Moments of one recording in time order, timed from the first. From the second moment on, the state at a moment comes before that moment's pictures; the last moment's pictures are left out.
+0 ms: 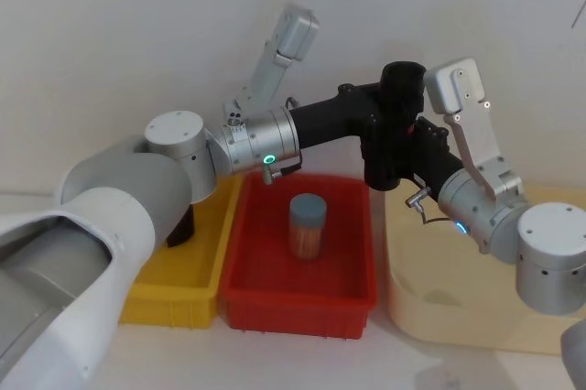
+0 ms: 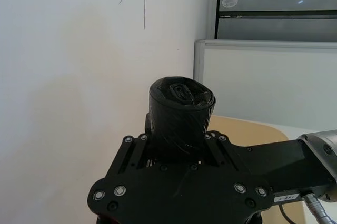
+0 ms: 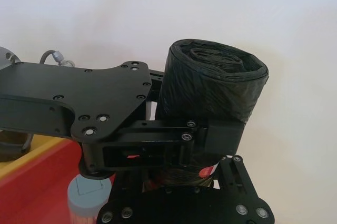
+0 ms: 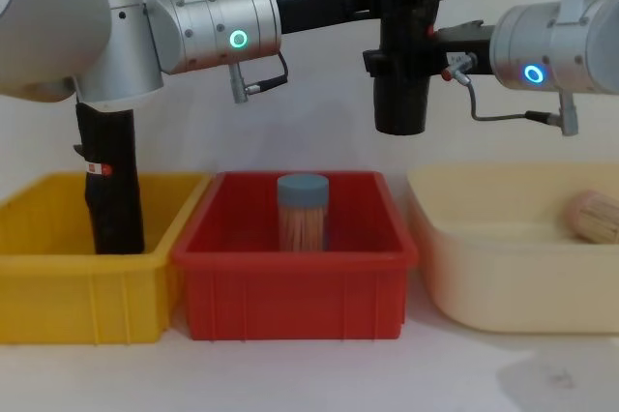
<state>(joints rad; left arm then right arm) -1.31 -0.11 0.57 -0.07 -0.66 -0.35 -1.13 0.65 0.15 -0.42 -1.28 0.07 0.23 0.25</state>
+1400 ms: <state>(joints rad) -1.31 -0.11 0.57 -0.07 -0.66 -0.35 -1.13 0.51 0.24 -0.26 -1.51 -0.01 0.40 0.05</state>
